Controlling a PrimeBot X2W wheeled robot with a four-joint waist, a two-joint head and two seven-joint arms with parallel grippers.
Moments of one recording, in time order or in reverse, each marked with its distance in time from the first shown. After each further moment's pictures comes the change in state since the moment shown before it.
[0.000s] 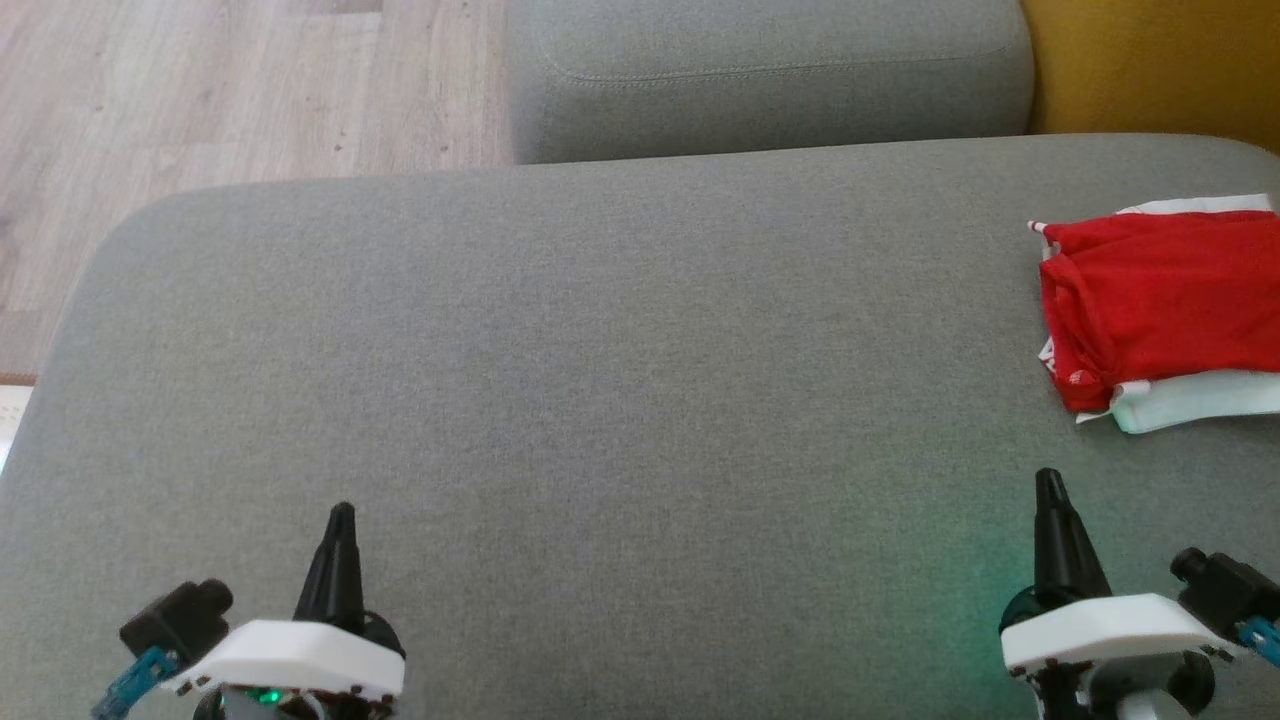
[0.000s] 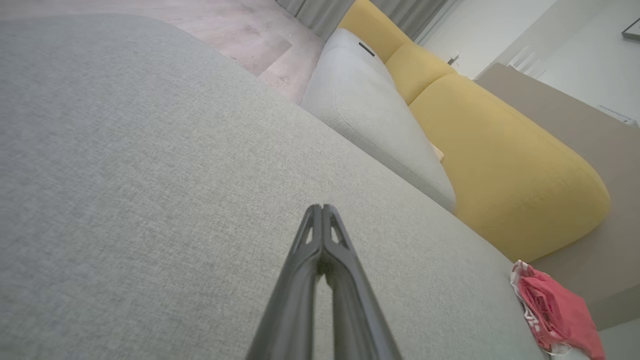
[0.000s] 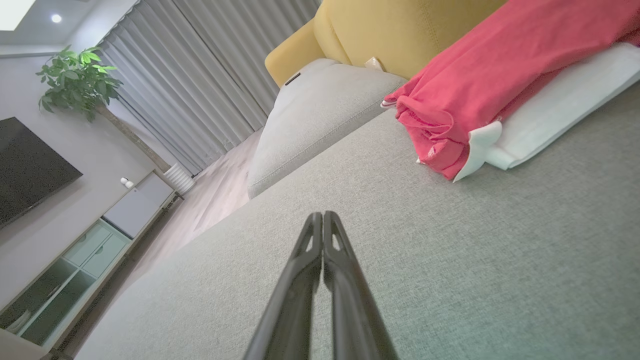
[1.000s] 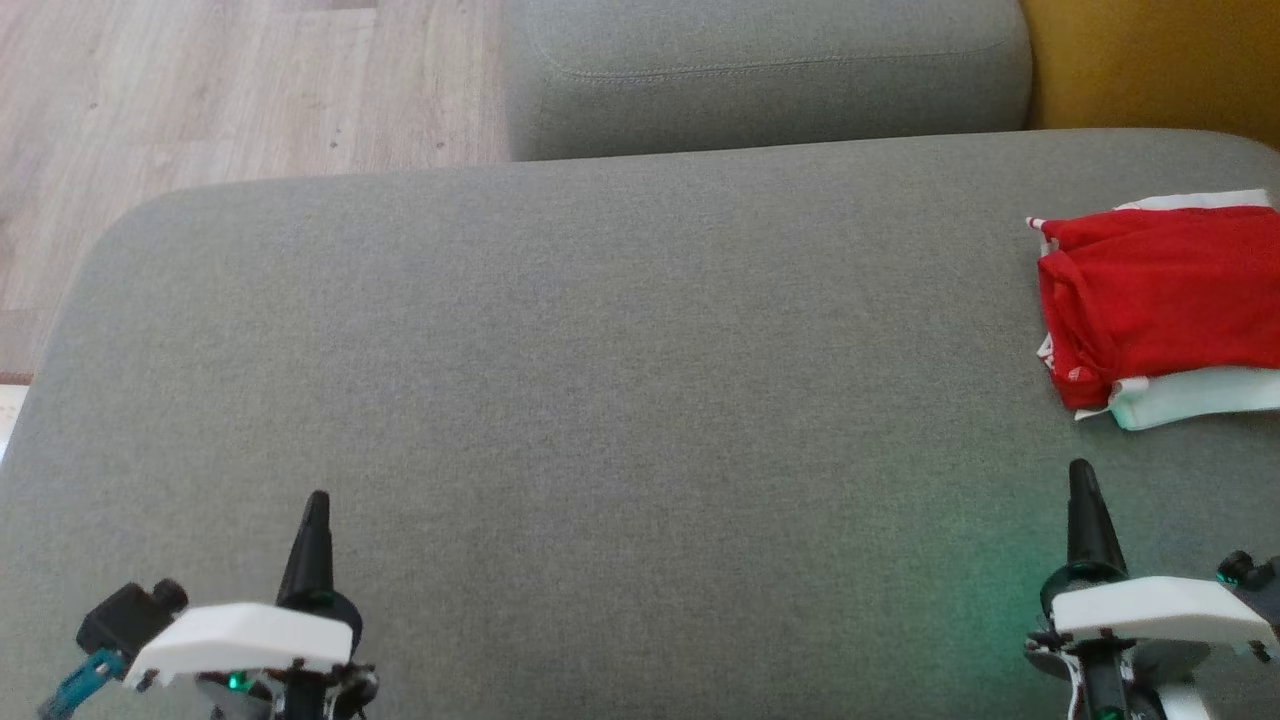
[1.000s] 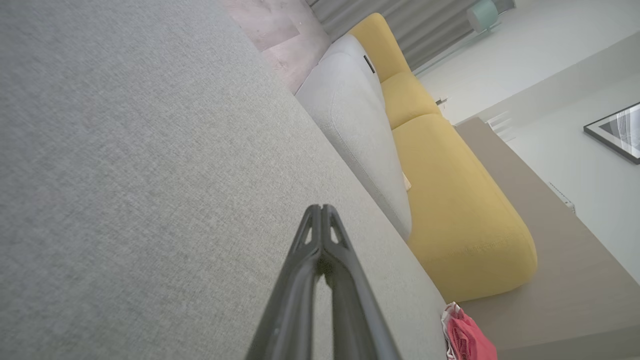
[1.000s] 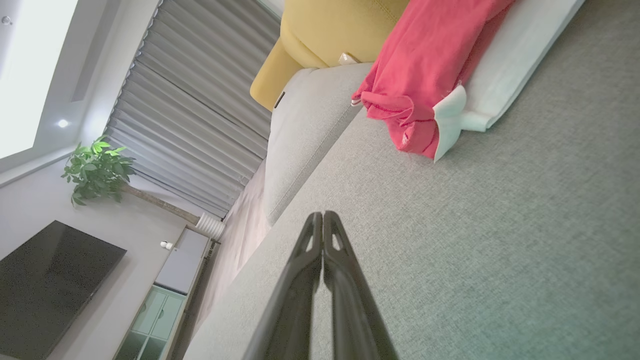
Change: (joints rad) left arm -0.029 0.001 0.053 0.013 -0.304 -0.035 0.081; right arm -0.023 0.000 -0.041 -0.009 0.329 0.000 0.083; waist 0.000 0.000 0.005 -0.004
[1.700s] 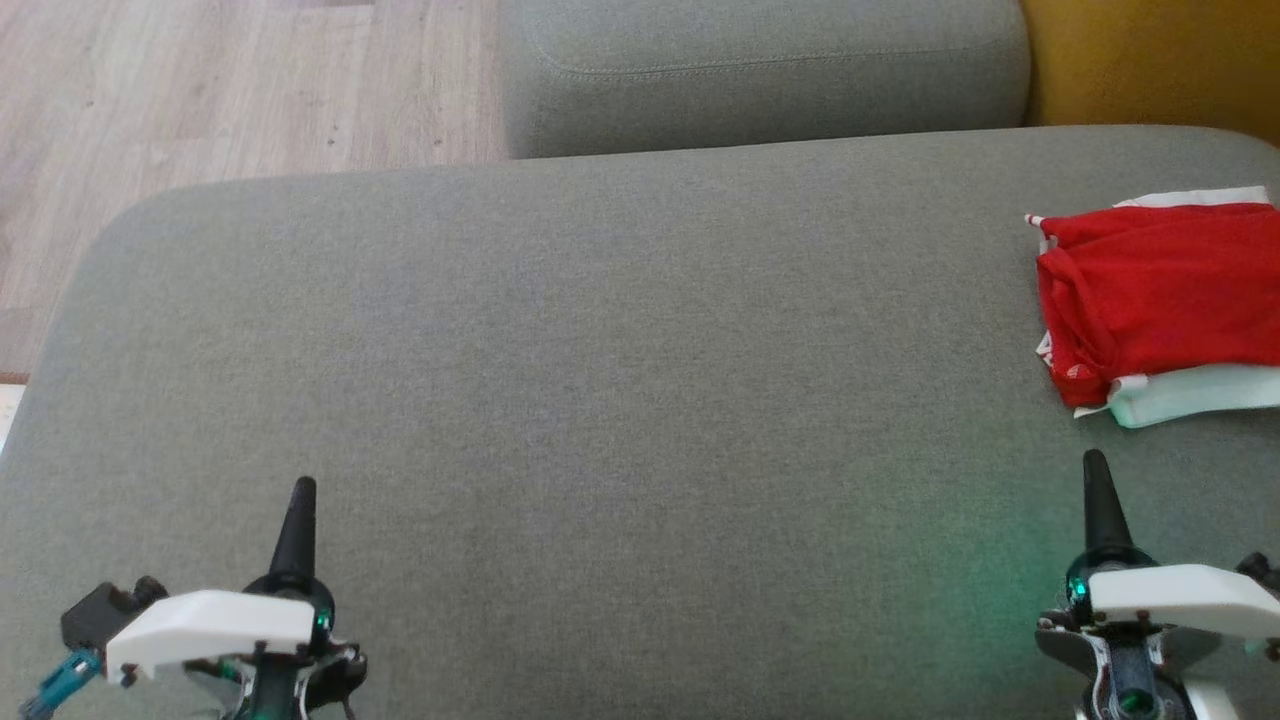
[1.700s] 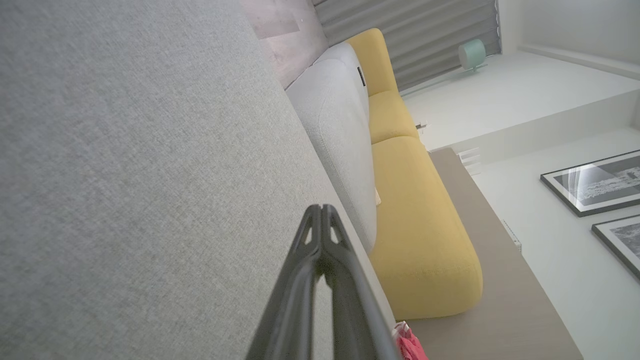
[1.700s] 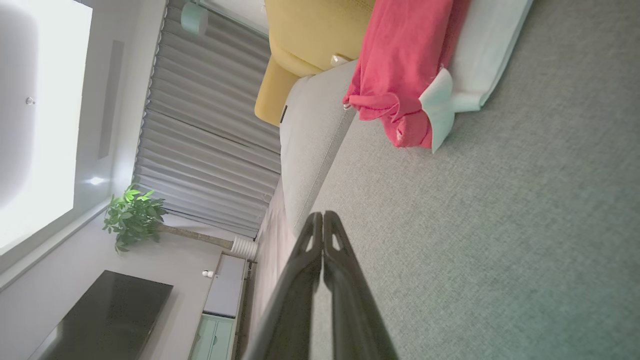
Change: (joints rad) left arm -0.035 0.000 0.041 0.016 -0.211 -0.019 0.060; right arm -0.021 0.000 -0.029 -0.005 0.229 0.000 0.058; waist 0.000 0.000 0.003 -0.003
